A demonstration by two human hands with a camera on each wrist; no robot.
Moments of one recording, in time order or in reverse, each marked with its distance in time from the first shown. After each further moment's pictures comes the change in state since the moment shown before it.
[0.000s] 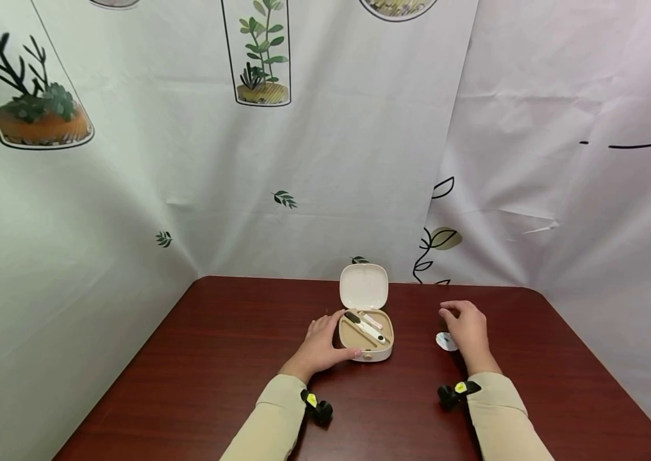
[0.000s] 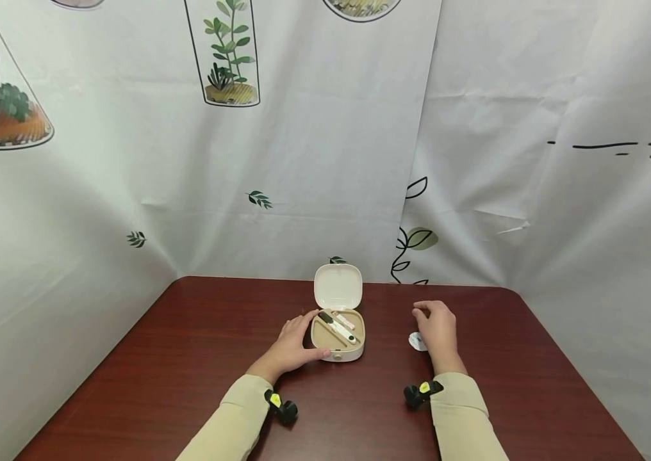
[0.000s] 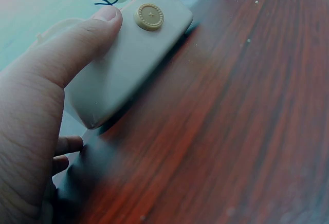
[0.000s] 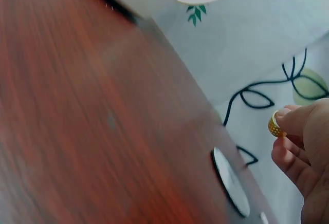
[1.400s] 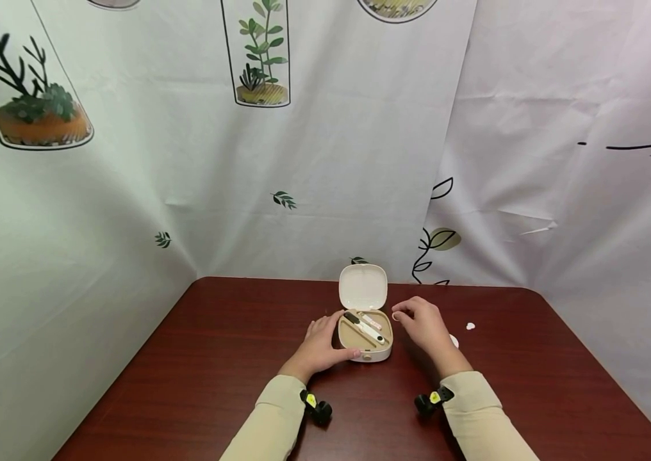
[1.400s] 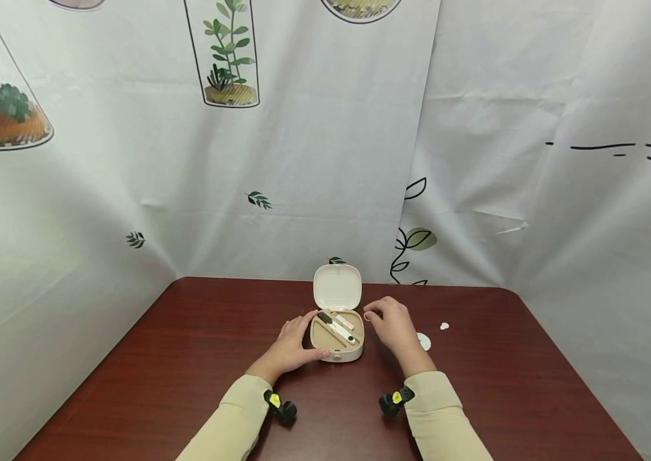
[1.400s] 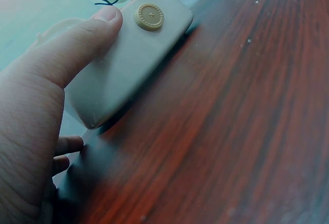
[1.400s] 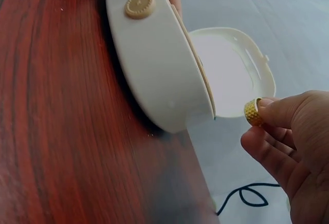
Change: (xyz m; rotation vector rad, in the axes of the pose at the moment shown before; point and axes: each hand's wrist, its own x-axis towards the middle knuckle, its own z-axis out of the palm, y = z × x) left_hand 0.000 0.002 0.000 0.000 0.002 -0.018; right_hand -0.012 -0.072 0.029 0.036 -0.149 -0.291
